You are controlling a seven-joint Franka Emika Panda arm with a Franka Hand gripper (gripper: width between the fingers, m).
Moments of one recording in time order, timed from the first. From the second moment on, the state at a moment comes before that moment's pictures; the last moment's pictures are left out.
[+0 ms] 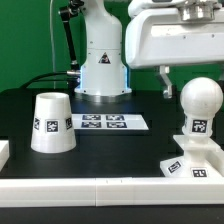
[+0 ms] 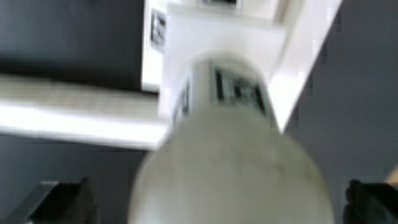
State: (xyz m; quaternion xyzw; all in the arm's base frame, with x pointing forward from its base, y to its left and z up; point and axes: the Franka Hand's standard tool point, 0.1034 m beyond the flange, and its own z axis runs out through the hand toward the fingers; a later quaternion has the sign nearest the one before) arm 0.589 0.094 0.132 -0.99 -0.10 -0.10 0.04
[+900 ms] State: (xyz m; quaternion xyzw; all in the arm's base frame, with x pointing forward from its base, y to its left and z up) arm 0.601 0.094 0.126 -0.99 -0.10 0.00 0.04
